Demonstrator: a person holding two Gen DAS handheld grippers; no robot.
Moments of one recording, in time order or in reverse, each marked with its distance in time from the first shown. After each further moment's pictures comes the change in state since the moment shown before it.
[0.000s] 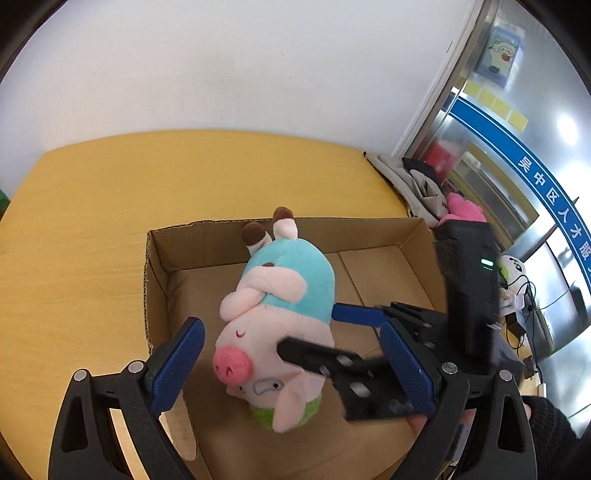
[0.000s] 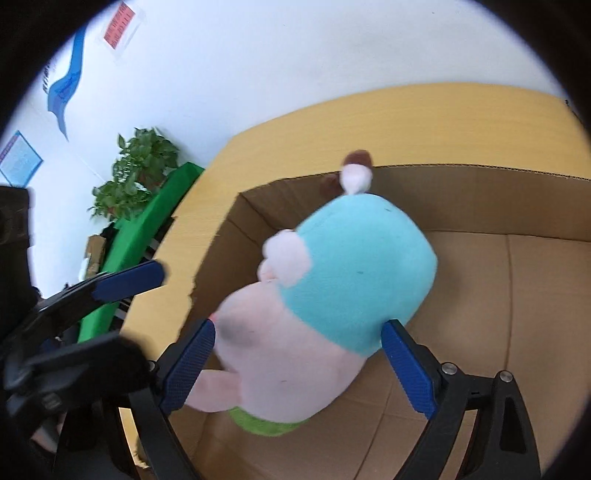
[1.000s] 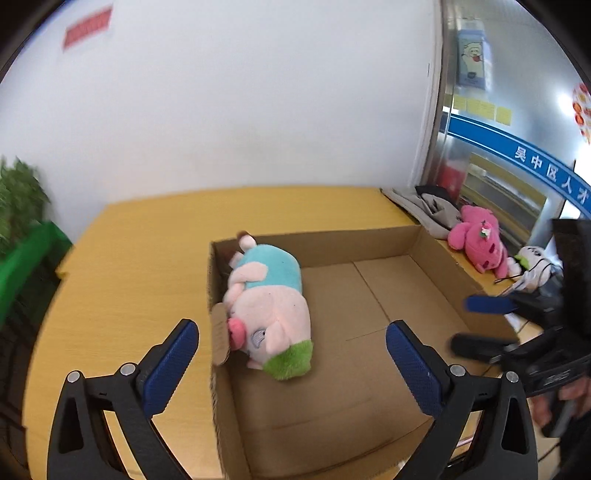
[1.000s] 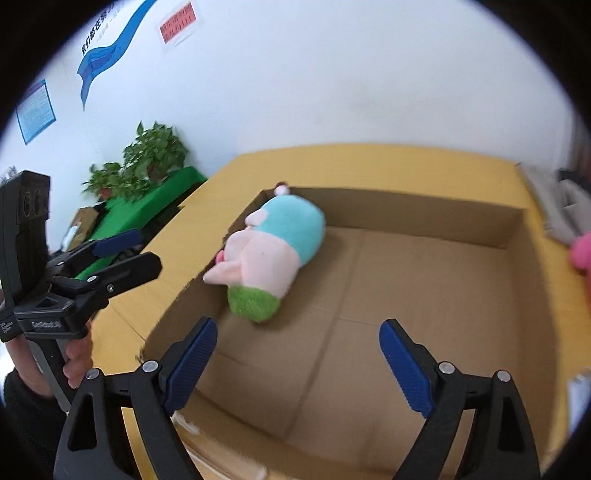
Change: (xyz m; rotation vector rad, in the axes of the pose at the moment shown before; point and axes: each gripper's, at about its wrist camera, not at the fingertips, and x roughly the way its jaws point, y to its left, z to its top) left arm -0.103 -0.059 -0.105 0.133 -0.302 0.275; right arm -0.165 0.085 -0.091 -0.201 -0.202 -0.192
